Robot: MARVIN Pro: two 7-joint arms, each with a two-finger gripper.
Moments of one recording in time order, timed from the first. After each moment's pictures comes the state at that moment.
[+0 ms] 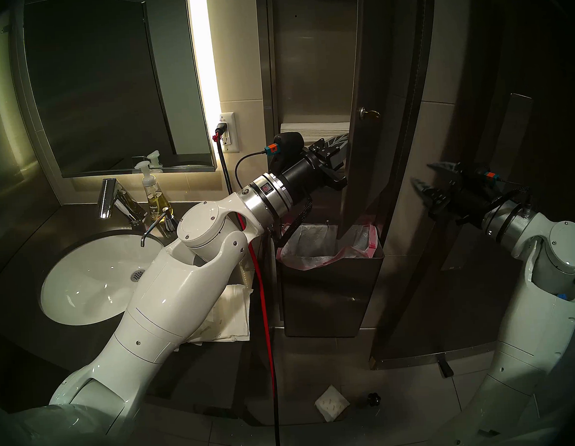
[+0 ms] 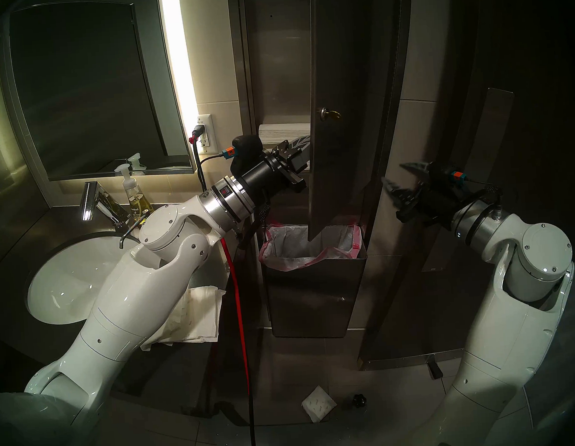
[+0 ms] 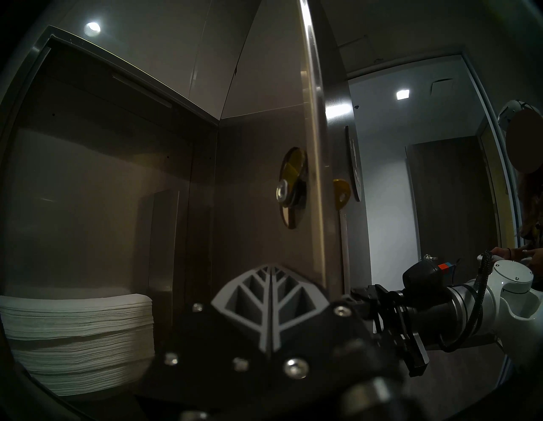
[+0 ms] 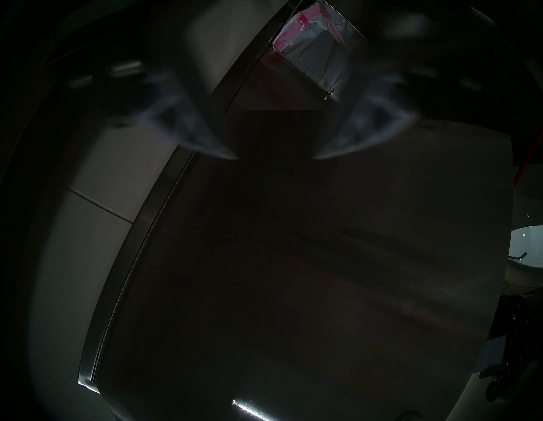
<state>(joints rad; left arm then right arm) 1.14 -1.20 -1.05 -1.78 -0.73 0.01 -0.47 -1.47 -1.60 2.25 -2.19 -0.30 0.26 1.21</state>
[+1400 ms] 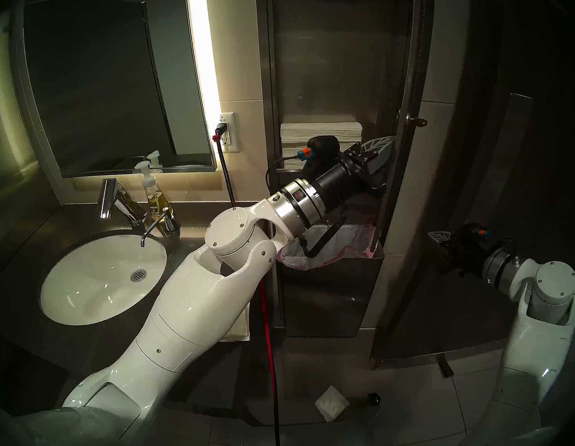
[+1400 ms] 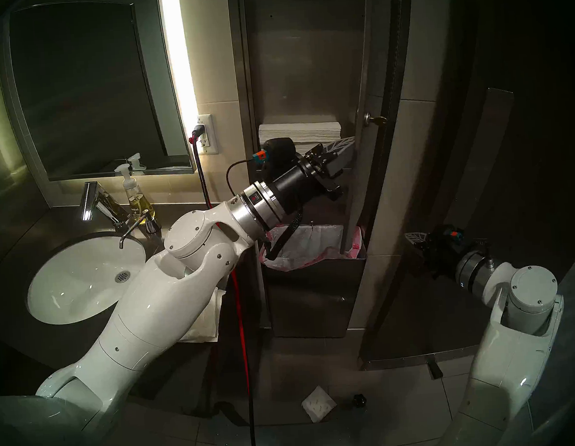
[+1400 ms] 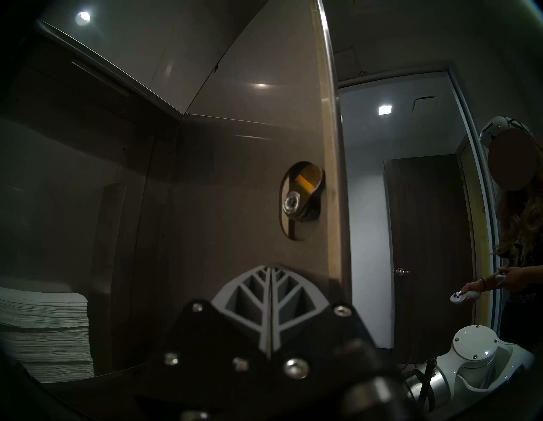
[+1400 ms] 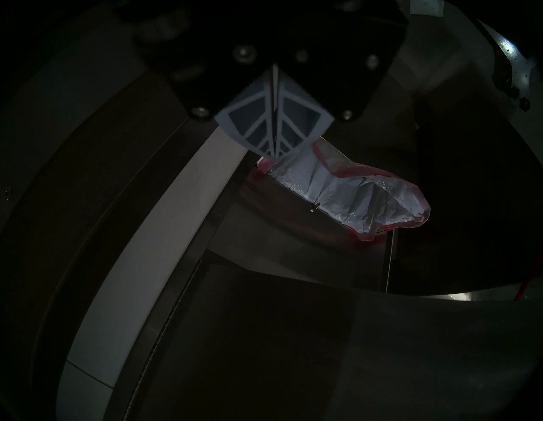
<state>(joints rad) 1.14 -1.28 -0.95 -1.81 -0.74 0.01 -0.45 -1.61 -1.59 2.33 -2.03 -0.44 0.18 1.25</state>
